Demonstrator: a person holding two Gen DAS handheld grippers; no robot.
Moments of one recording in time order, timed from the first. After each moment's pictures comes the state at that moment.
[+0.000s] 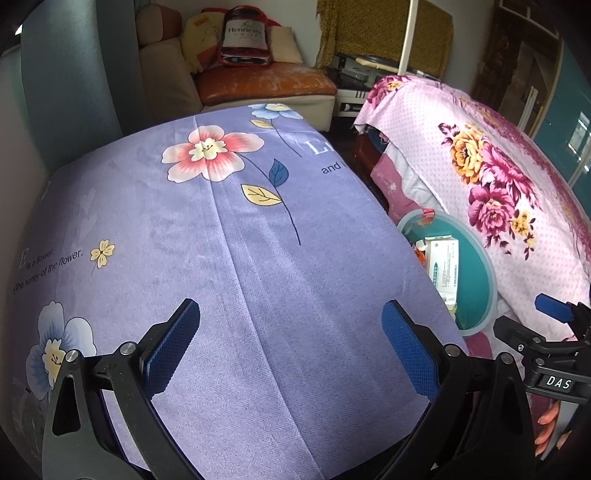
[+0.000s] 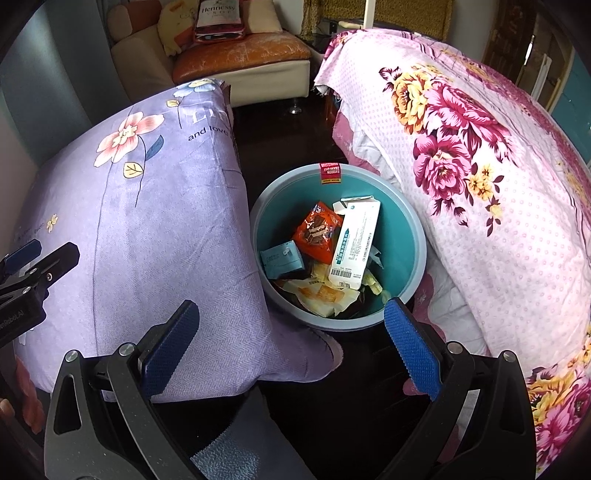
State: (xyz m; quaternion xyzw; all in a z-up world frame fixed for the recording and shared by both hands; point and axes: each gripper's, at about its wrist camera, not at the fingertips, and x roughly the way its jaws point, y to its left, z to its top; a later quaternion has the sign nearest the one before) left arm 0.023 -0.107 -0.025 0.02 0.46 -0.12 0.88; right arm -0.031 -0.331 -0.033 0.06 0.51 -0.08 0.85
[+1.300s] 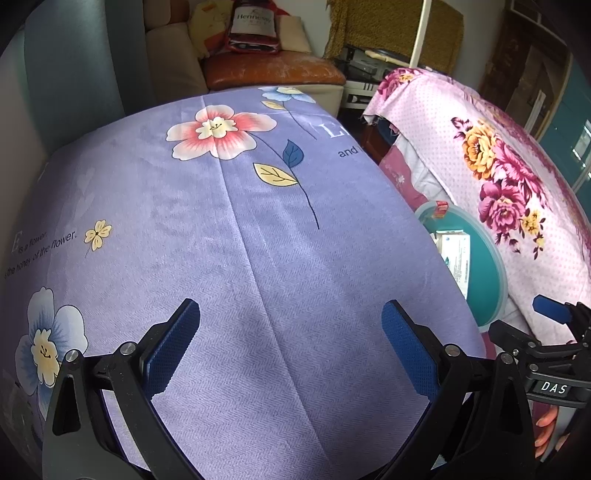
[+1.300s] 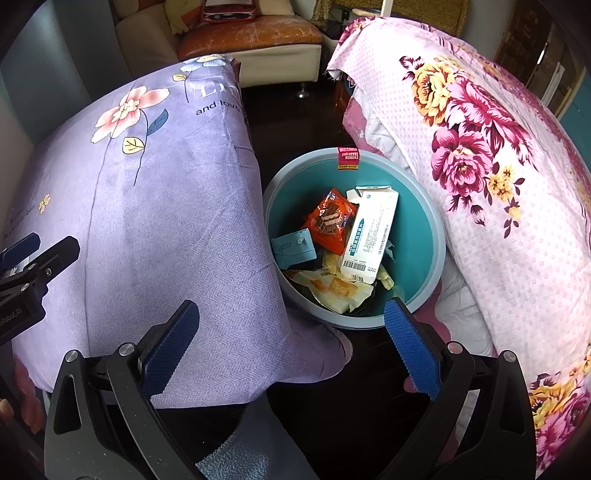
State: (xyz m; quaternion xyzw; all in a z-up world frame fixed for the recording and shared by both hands) left arm 0.027 -0.095 -0.048 0.01 0.47 -0.11 0.87; right arm -0.015 -0.315 -0.053 0.04 0.54 -0.07 0.84
